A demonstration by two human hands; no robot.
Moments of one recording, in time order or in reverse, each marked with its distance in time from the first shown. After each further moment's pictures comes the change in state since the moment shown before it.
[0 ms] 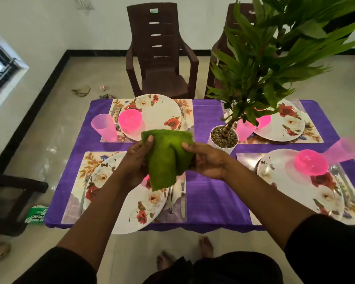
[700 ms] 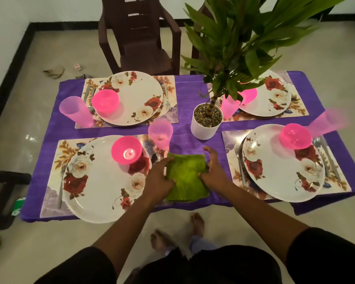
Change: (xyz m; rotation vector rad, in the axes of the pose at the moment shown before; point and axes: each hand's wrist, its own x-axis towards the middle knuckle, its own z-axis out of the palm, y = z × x) left_hand -0.001 -0.156 0.025 1.029 0.098 0.051; right_hand -0.047 0.115 -0.089 -0.749 0.589 -0.125
